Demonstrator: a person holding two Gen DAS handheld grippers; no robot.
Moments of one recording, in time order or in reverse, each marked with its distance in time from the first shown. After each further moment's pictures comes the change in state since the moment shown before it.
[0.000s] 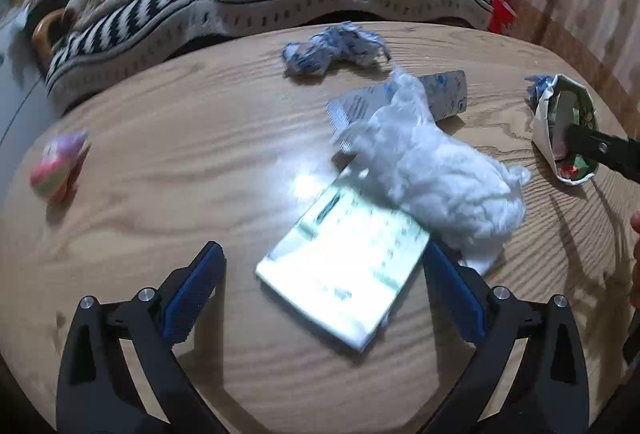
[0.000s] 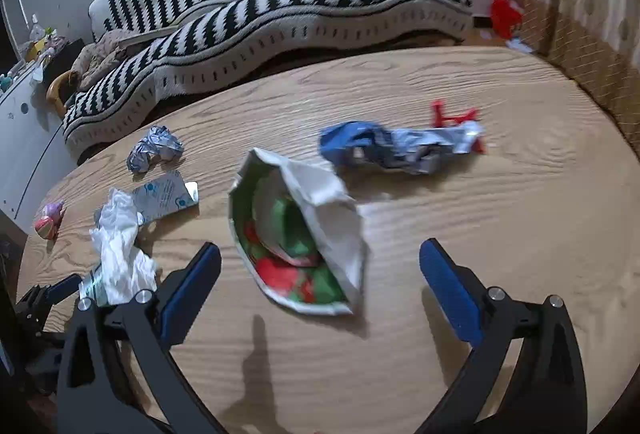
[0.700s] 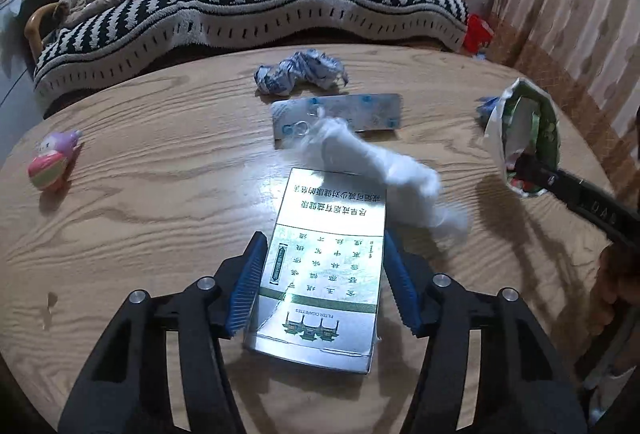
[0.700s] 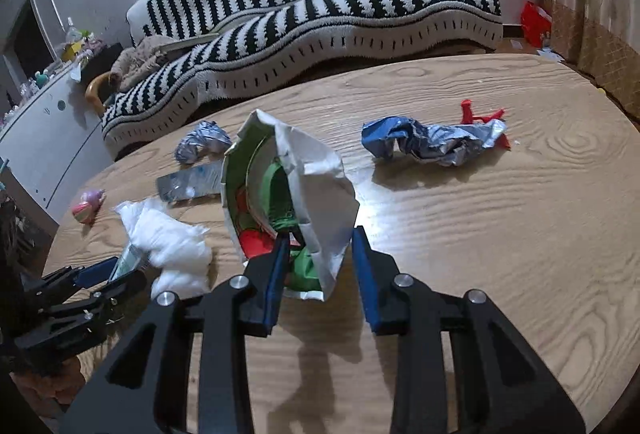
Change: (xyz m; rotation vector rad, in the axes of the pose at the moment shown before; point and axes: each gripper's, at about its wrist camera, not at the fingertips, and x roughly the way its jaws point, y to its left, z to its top) left arm -0.046 -0.012 -0.007 -0.056 -0.039 -0.112; right arm -0.044 -0.003 -0.033 -0.015 -0.087 0.126
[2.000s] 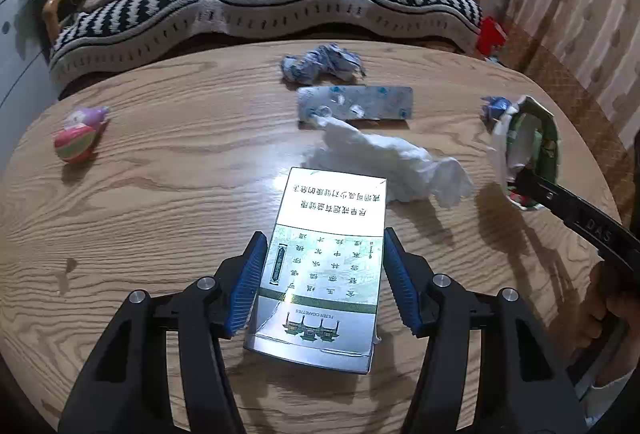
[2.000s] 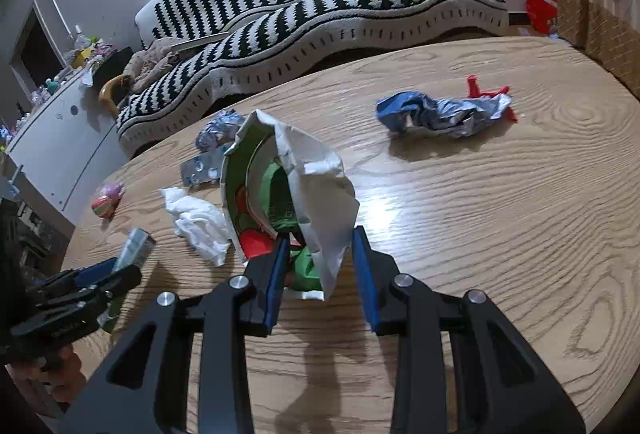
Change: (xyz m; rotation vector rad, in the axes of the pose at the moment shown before) left arm -0.015 0.010 -0.011 -0.038 0.043 0.018; right arm -0.003 -0.005 -0.008 0.027 0.049 0.082
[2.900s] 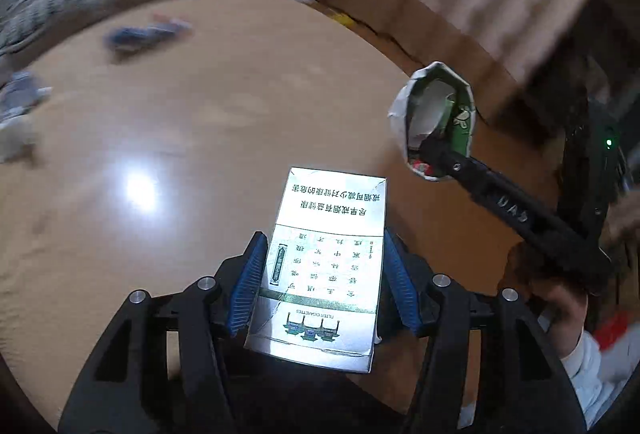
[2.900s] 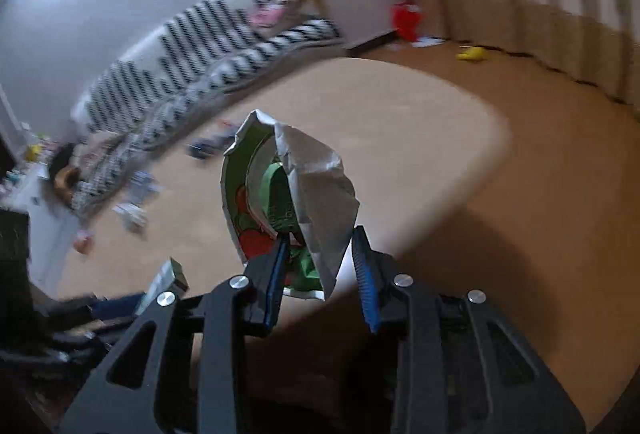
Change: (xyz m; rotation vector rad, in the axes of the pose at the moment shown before) left arm -0.090 -0.304 -0.148 0.438 0.163 -0.498; right arm -0.266 -0.195 -0.195 0.304 -0.192 -0.309
